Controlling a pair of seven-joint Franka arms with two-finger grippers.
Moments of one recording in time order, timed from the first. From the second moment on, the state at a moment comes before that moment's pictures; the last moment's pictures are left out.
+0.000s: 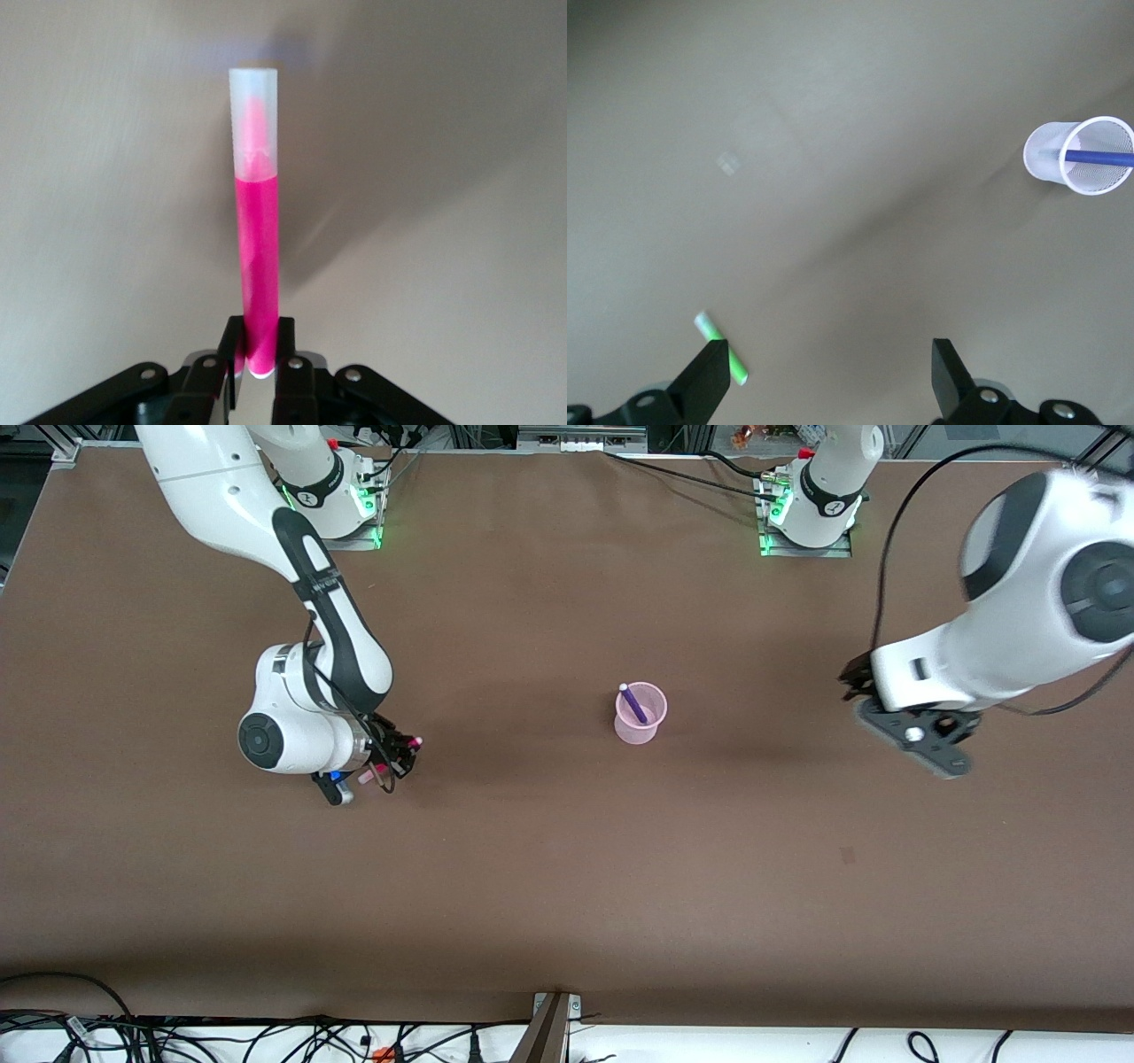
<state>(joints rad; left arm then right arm) 0.25 0.29 -0.50 -1.43 0.16 1.54 0.32 0.36 0.58 -0.08 -1.77 0.50 2.07 0.95</state>
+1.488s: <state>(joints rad) -0.04 -0.07 0.02 -1.80 -0.01 1.85 0.09 0.76 0.59 0.01 -1.68 2.00 2.24 0.81</state>
